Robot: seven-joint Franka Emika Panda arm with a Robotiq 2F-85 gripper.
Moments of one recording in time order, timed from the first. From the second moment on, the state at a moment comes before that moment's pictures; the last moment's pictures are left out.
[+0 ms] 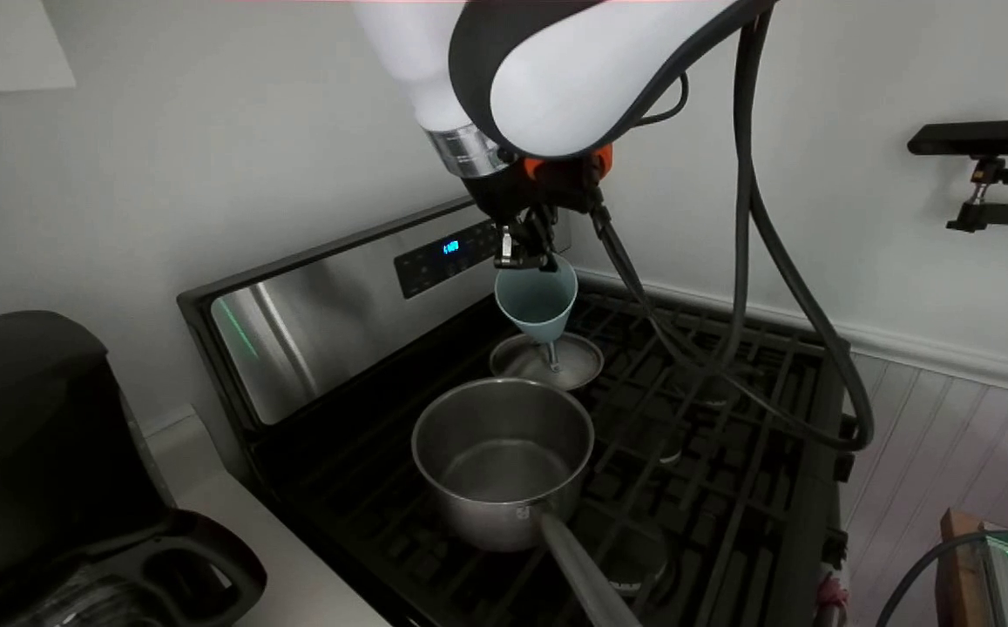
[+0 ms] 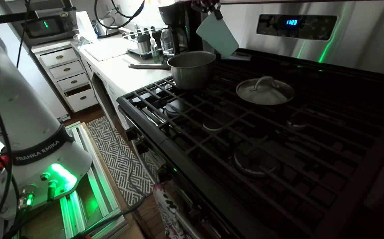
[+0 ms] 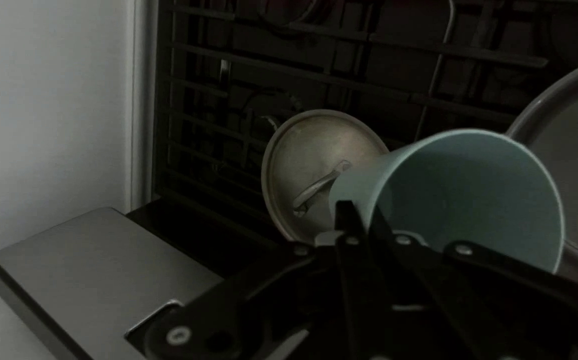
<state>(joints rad) 0.06 0.04 0.05 -2.01 -0.68 1.92 0.26</state>
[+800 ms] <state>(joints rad) 0.13 0.07 0.10 -2.03 -0.92 1.91 0.53</state>
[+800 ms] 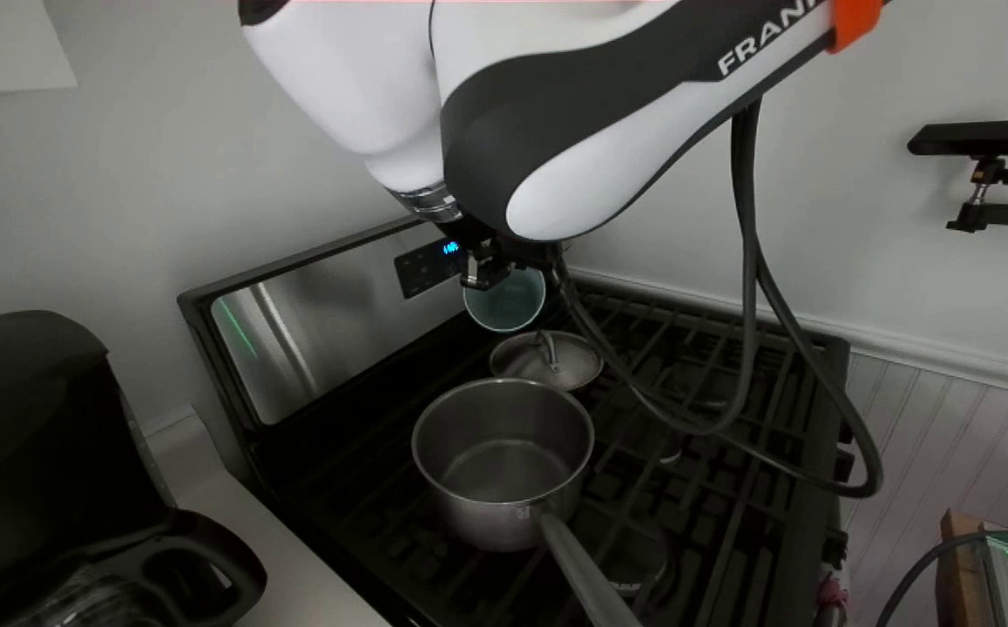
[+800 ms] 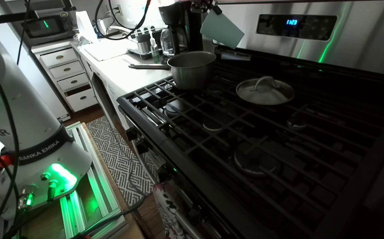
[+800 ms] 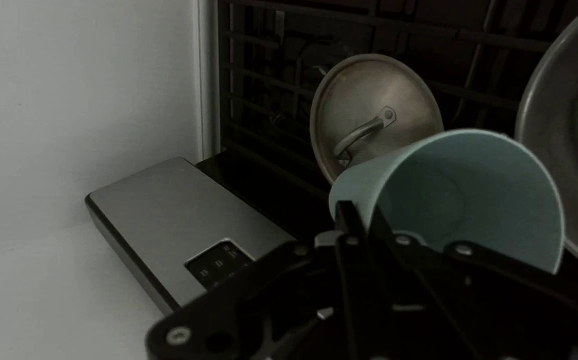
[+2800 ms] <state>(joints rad) 0.20 0.11 0.17 -2.04 -1.13 1.75 0.98</state>
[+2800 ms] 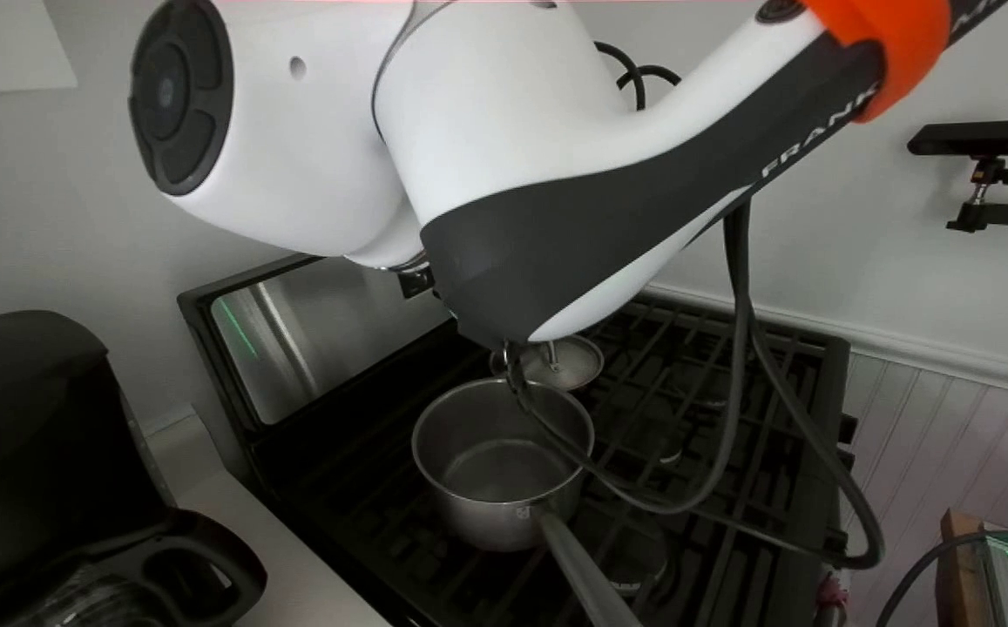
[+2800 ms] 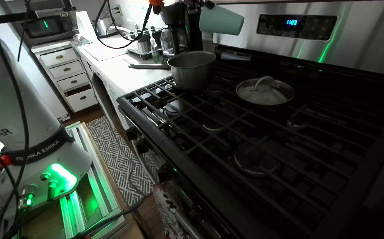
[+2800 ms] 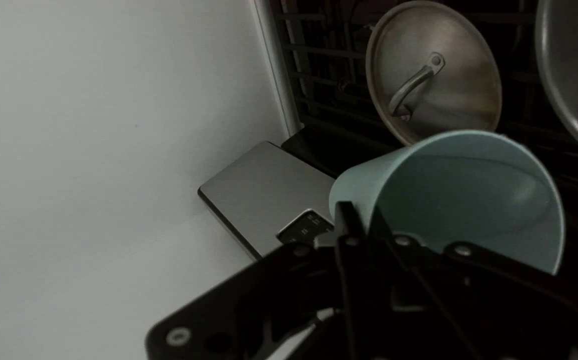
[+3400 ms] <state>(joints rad) 0.23 0.11 0.19 -2.04 -1.16 1.66 1.02</state>
